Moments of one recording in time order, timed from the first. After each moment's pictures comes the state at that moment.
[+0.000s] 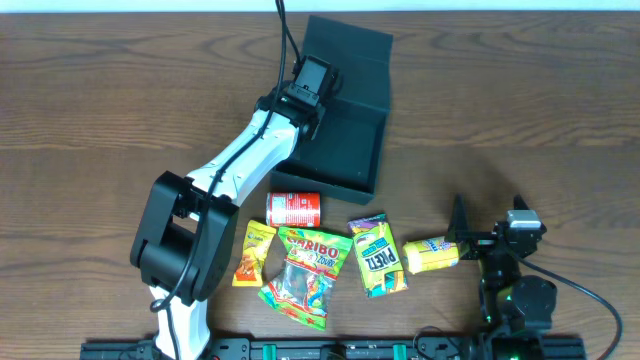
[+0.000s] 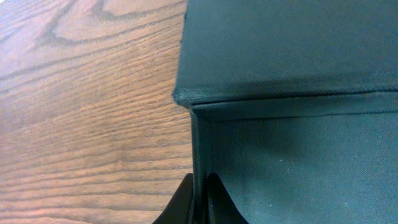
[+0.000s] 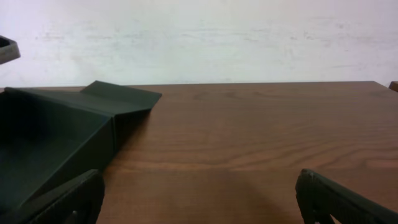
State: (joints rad) left arm -0.51 2.01 1.50 -0.55 -0.38 -0.07; right arm 0.00 0.01 0.01 -0.07 0.00 0.04
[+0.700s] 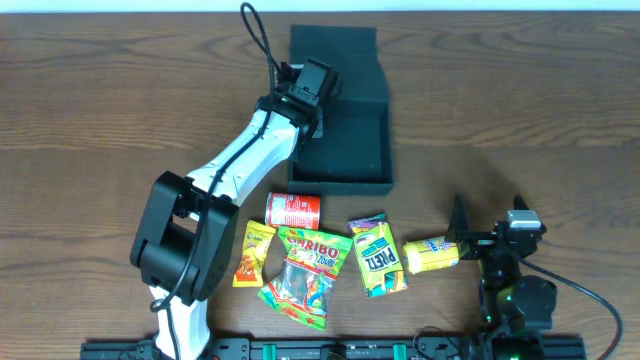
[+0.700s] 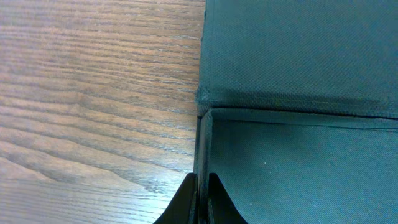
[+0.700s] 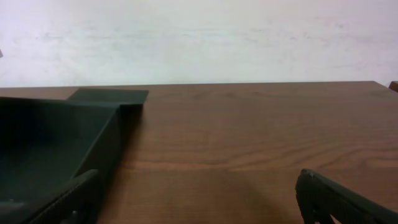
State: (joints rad) left arm -0.51 2.01 1.50 -0.61 -0.32 -0.50; right arm 0.00 0.01 0.01 -0.07 0.00 0.04
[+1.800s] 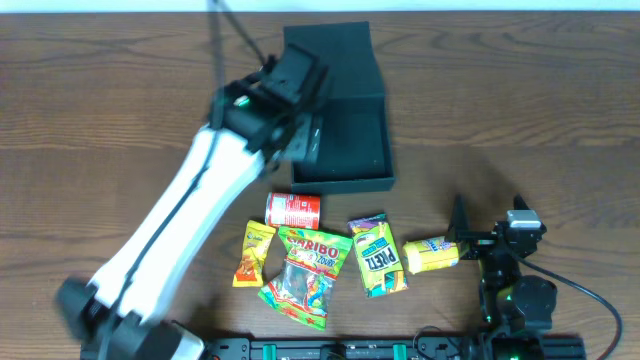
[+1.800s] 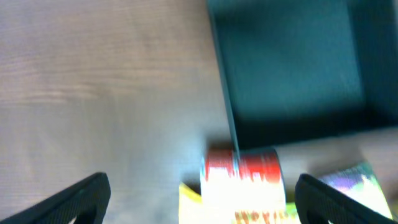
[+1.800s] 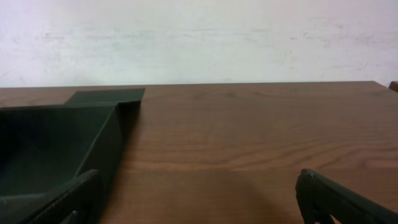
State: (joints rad) left arm -0.55 1.64 1.71 -1.29 -0.21 -0.36; right arm 0.00 0.01 0.01 -0.07 0.00 0.04
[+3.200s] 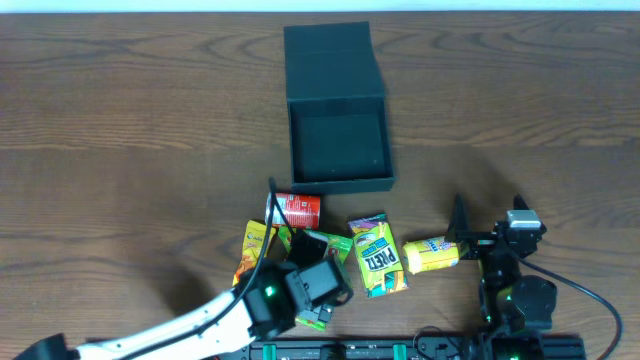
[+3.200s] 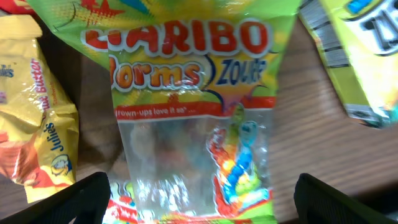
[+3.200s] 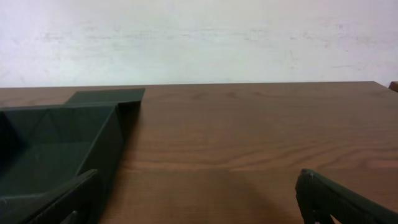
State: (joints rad) left arm -1.15 1.21 0.68 -0.78 -0.17 -0.79; right arm 0.00 0.01 0.01 -0.07 0.00 0.04
